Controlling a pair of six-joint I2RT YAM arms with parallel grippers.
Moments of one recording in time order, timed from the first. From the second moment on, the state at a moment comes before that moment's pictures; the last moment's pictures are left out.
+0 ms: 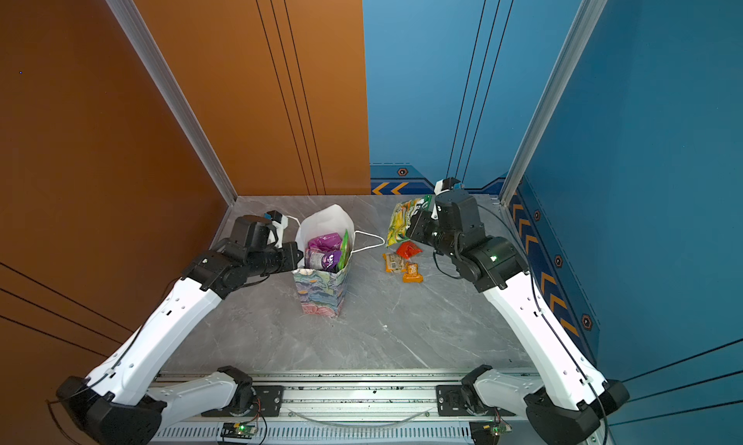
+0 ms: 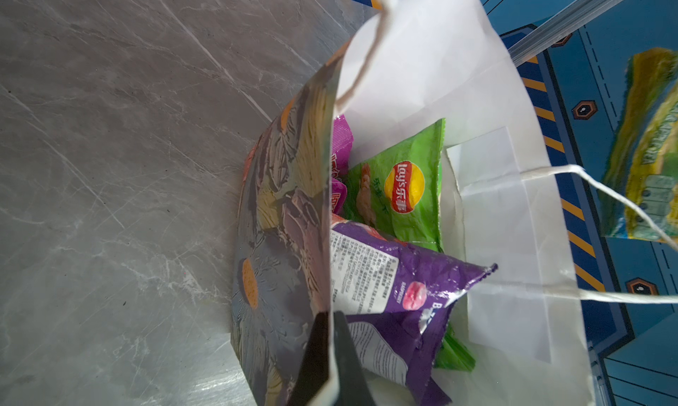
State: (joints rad) left arm -0.41 1.16 1.22 -0.82 0.09 -0.52; right arm 0.51 1.21 1.56 -0.83 0.06 0.69
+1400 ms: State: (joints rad) left arm -0.41 1.16 1.22 -0.81 0.10 -0.52; right arm 0.90 1.63 1.99 -0.89 0.13 0.63
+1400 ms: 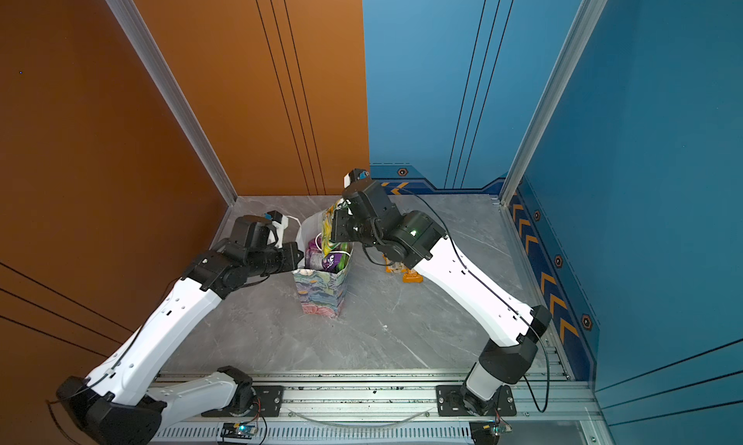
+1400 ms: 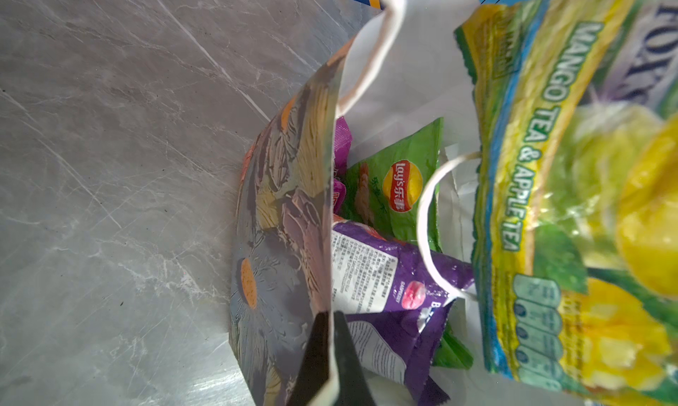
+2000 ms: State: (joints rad) left arm -0.41 1.16 1.22 -0.81 0.10 -0.52; right arm 0.94 1.77 1.99 -0.90 0.08 0.64
